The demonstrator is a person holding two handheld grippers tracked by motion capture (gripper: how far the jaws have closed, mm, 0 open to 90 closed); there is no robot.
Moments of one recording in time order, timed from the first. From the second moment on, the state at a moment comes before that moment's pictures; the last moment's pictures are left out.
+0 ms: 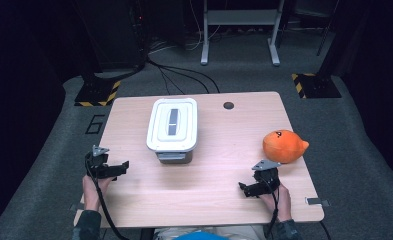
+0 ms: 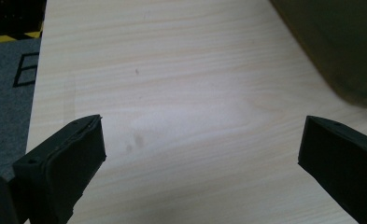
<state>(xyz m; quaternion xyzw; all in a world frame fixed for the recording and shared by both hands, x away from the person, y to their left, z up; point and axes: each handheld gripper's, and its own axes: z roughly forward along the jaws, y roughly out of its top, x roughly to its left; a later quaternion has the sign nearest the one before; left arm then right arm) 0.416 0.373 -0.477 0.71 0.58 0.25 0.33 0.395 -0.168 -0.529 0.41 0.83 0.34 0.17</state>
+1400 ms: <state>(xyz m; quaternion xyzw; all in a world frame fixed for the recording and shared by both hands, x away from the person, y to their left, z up) 0.513 0.234 -0.368 0.77 0.47 0.26 0.35 0.395 -0.168 -0.529 0.42 0.82 0.34 0.18</state>
